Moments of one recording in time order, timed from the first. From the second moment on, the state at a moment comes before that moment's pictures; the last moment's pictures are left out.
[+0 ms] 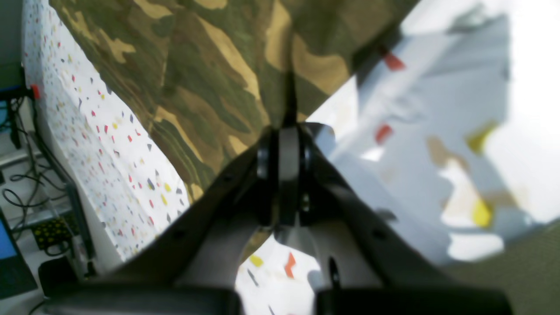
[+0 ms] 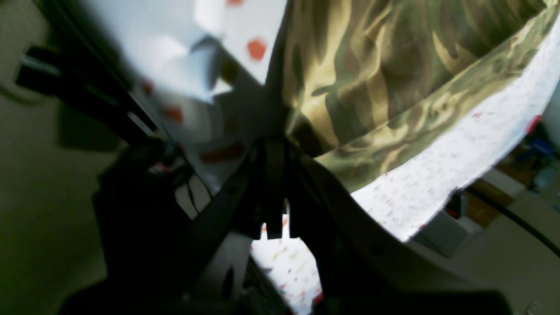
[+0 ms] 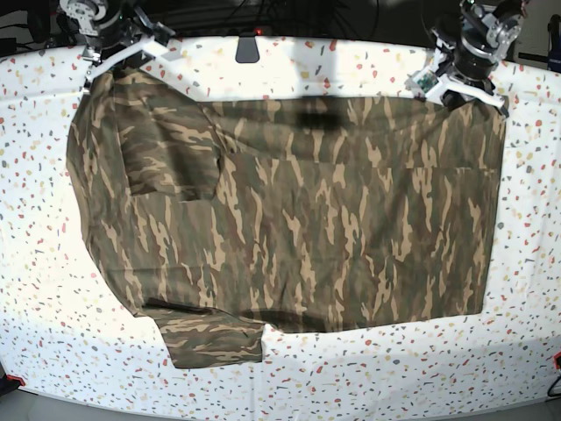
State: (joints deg) left arm 31.8 -33.6 19.0 103.3 25.9 -10.9 30.7; right arm -43.6 46.8 -19.8 114.1 -33.6 9.6 -46.0
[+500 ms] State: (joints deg) left arm 38.6 -34.3 19.0 107.0 28.9 -7.9 34.1; right arm -49.5 49.3 -19.8 121.1 -33.6 5.0 -50.1
